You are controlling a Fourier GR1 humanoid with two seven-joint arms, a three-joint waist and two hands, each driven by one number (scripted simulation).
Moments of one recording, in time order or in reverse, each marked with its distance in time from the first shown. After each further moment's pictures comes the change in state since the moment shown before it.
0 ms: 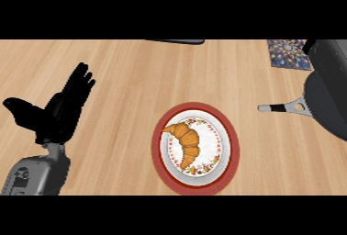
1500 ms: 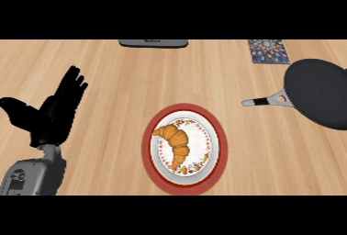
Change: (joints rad) left arm 0.019 -0.002 0.040 0.015 -0.007 0.035 0.015; right arm 0.135 -0.126 -0.194 0.205 0.172 -0.384 -0.048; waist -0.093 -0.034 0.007
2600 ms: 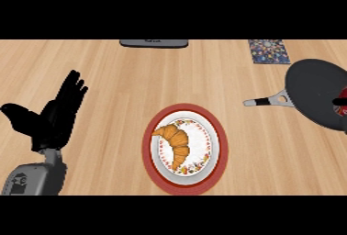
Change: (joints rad) left arm 0.031 -0.012 0.001 0.000 -0.010 -0.005 -0.025; right arm 0.254 0.071 -0.330 0.014 -0.218 -0.480 -0.139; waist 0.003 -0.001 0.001
